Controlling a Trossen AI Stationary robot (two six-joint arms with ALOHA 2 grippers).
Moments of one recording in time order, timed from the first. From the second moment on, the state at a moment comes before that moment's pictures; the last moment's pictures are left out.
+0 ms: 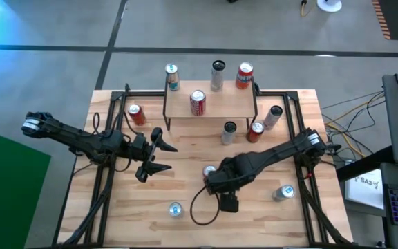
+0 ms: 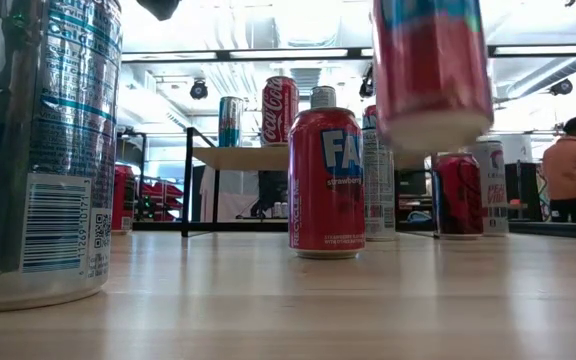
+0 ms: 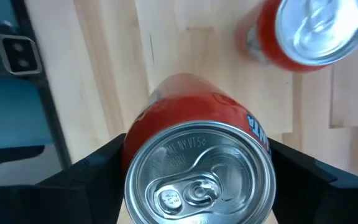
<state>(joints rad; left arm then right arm) -0.24 0.96 0.54 0.61 -0.02 -0.15 0.36 1.97 1.97 -1.36 -0.10 0.51</state>
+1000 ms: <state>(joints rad) -0.24 0.96 0.54 0.61 -0.02 -0.12 0.05 1.97 2.30 -1.57 -0.08 0.29</state>
